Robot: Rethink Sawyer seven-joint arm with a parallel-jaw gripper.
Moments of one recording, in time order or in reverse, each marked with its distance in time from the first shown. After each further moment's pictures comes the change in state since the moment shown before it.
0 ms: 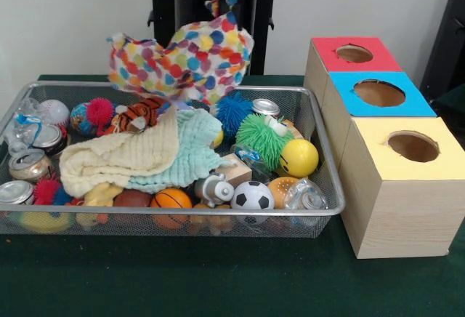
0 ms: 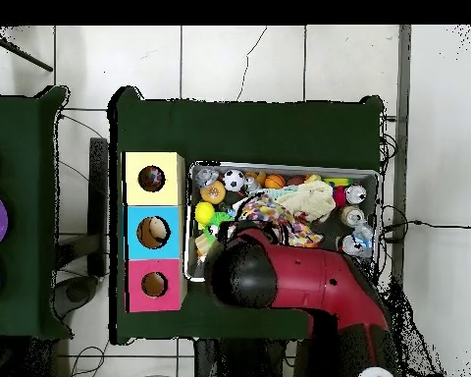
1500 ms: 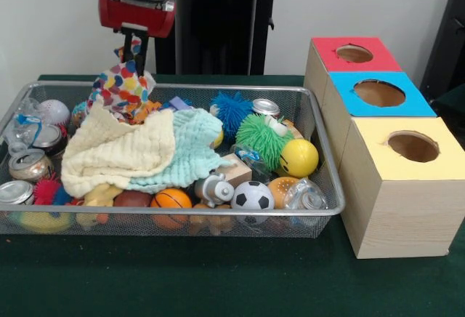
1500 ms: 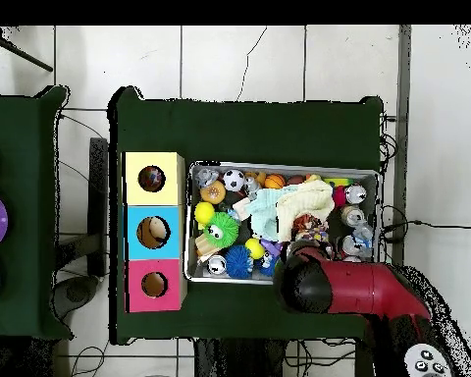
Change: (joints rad) arm -0.163 0.175 -0.057 -0.026 -0.303 -0.135 0.000
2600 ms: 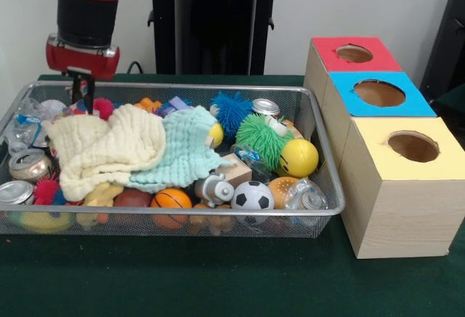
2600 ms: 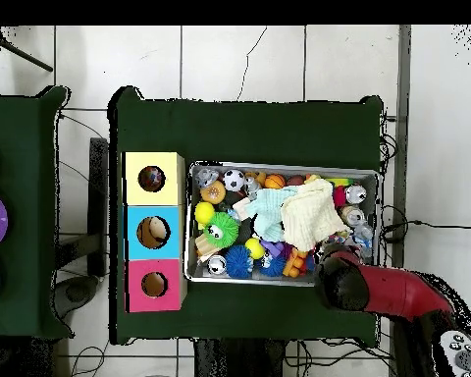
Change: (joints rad) arm -0.160 0.207 -0.012 -0.093 -0.085 -0.164 0.000
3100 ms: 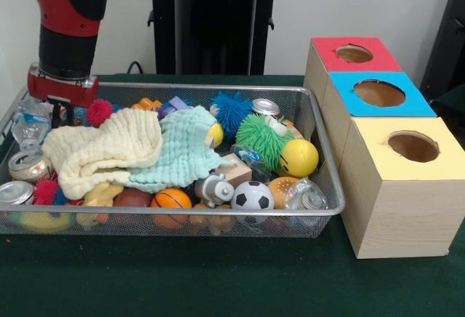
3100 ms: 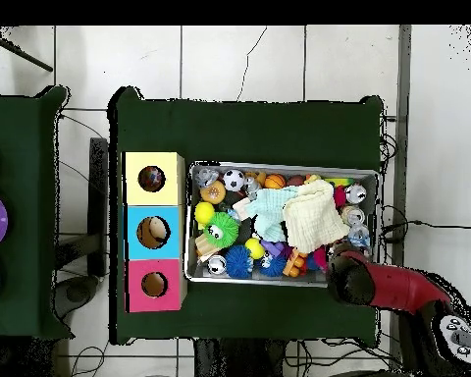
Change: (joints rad) arm -0.010 0.178 -0.076 -0.133 -0.032 -0.080 0.000
